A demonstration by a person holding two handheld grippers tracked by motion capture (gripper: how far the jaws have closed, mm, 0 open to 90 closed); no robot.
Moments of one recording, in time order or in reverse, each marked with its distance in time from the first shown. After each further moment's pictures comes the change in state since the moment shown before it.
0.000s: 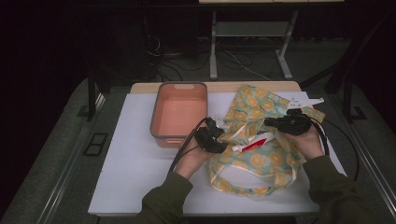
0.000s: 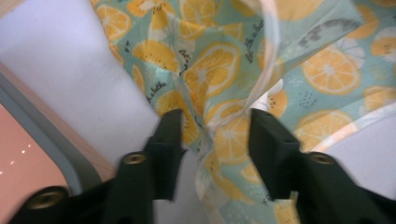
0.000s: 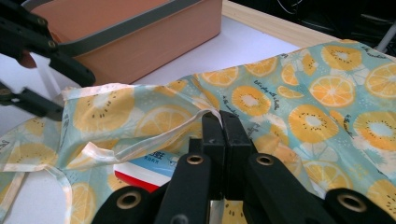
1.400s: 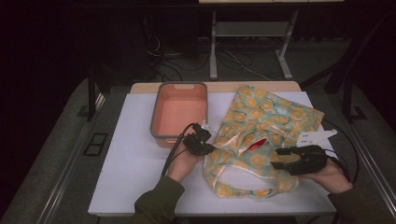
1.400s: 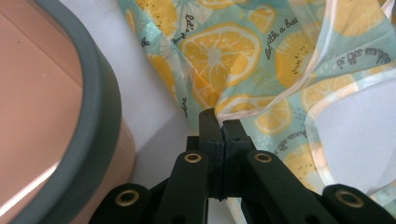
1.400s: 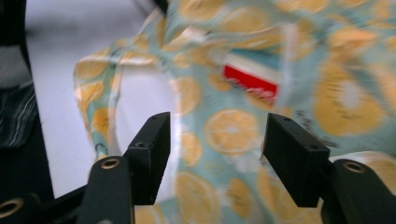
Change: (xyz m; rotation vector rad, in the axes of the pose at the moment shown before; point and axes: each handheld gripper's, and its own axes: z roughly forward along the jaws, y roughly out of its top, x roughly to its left) left arm 0.018 -0.037 -0.002 0.041 -0.106 -0.141; right arm 0.066 -0.056 -0.047 0.164 0.150 -0.120
